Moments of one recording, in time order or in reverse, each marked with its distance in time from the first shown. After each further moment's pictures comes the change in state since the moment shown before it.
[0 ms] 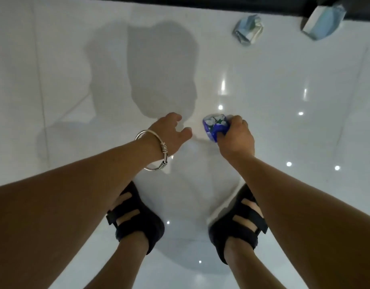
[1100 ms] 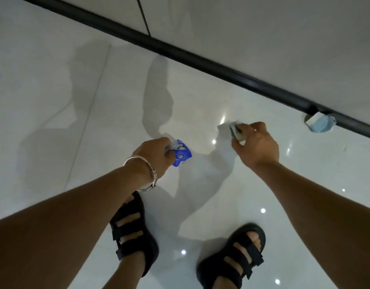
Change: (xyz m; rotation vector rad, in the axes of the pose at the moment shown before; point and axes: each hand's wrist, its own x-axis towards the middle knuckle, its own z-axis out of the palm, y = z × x) left_hand -0.029 -0.050 -0.096 -0.050 0.266 0.093; right_hand 0.031 -0.116 -0.087 -0.469 0.093 -0.443
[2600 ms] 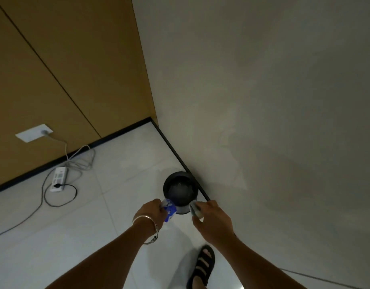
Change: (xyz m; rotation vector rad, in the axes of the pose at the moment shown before) left_hand -0.368 -0.082 -0.685 -0.317 0.459 -0.638; right_hand -0.194 -0.720 -0.442 -0.128 -0.161 -0.832
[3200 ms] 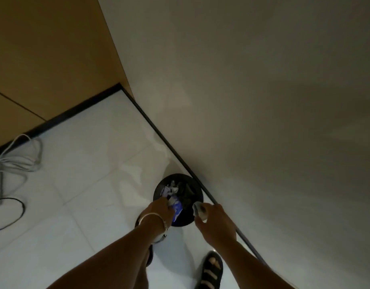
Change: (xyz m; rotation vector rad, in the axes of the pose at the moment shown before) left_hand 0.319 0.002 0.072 -0.001 -0.354 0.000; right_hand 0.257 0.058 0.115 0.081 -0.160 0.420
